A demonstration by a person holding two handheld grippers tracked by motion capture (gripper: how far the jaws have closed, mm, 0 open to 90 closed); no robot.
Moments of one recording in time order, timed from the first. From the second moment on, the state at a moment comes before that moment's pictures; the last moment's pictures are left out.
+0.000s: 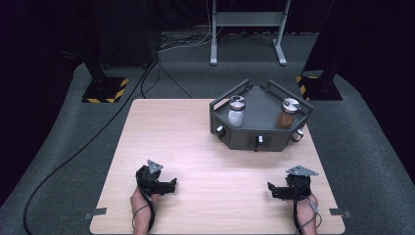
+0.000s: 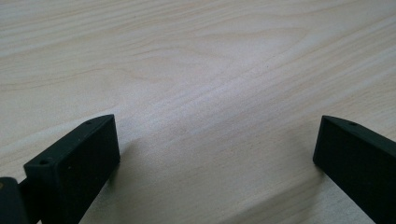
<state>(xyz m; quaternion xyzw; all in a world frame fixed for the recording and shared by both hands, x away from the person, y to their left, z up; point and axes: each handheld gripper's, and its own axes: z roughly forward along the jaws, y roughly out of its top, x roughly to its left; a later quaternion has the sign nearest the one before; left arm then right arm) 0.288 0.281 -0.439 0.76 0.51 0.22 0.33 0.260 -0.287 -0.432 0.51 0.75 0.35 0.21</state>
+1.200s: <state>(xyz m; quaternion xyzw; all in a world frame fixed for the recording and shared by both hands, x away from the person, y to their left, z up) 0.287 0.280 -0.439 0.76 0.51 0.22 0.33 0.245 -0.290 -0.441 0.52 0.74 0.37 0.22</state>
